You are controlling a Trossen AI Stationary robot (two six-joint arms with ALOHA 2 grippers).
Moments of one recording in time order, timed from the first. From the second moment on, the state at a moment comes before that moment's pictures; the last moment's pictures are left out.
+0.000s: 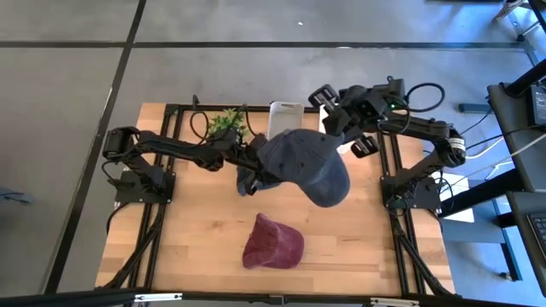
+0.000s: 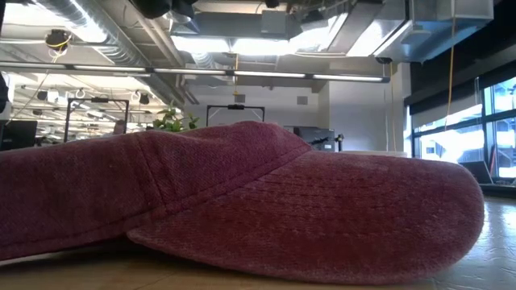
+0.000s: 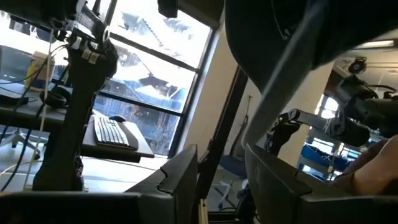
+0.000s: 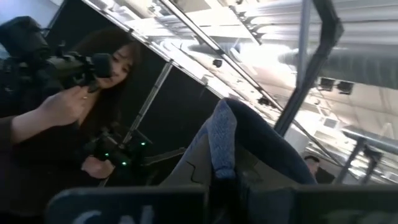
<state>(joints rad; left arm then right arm) 0.05 1.58 1.02 0.91 0.44 -0.47 -0.26 1.55 1.51 1.12 -1.20 0.47</state>
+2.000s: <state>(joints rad) -0.01 1.58 1.01 1.13 0.56 -0.35 -0.26 1.57 1.55 0.88 -1.29 0.47</state>
